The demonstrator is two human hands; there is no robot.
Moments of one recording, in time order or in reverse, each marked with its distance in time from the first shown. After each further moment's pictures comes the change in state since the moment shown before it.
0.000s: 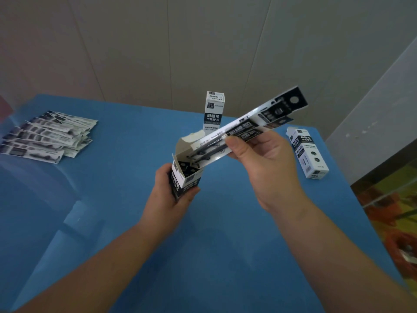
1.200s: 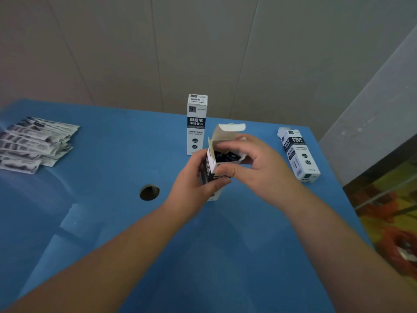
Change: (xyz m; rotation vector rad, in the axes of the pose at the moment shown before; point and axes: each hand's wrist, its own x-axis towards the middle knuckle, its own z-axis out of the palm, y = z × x) left_hand 0.053 0.045 0.077 -0.299 -0.231 -0.038; right_hand 0.024 0.009 -0.066 -0.567 -0.307 0.081
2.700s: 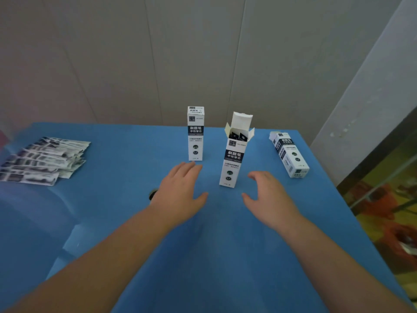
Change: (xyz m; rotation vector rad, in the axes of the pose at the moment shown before) left_hand -0.025 0.009 -0.044 1.100 -0.168 0.108; right_hand -0.064 0.069 0.018 -0.614 0.164 0.372
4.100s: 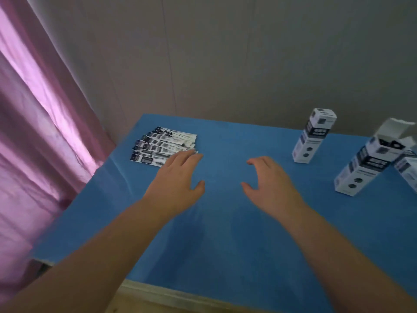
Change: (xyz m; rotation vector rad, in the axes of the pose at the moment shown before) left_hand -0.130 -0.238 -0.154 0.057 0.116 -0.141; right_hand -0.003 -0.293 0.107 -0.067 -0.053 -0.252
